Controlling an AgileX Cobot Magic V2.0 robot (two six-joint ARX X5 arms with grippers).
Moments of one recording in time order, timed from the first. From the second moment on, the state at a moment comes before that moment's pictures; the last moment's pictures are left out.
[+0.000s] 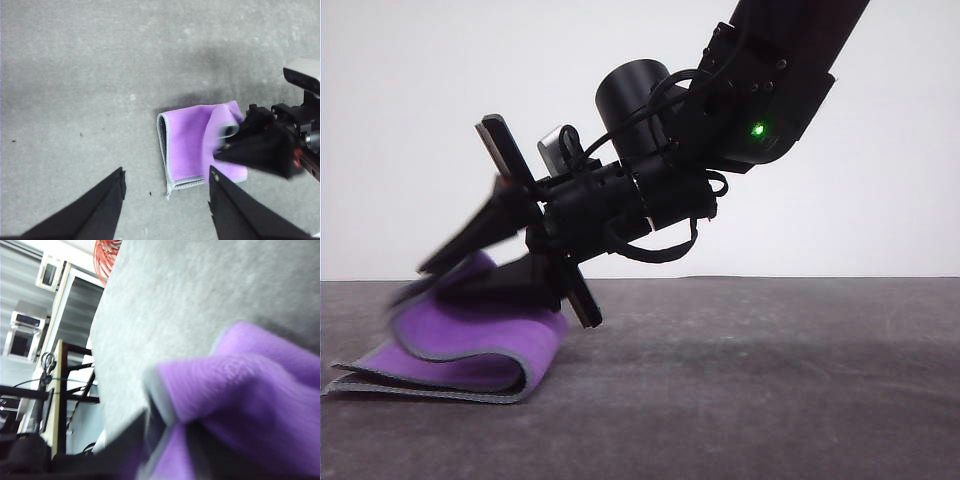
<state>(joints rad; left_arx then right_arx) 0.15 1.25 1.29 -1.13 0.47 0.14 0.75 2.03 1.13 0.42 -0.80 0.76</state>
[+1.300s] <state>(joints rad) 0.15 1.25 1.29 -1.10 0.47 0.14 0.30 1.47 1.22 -0.68 -0.26 0.01</state>
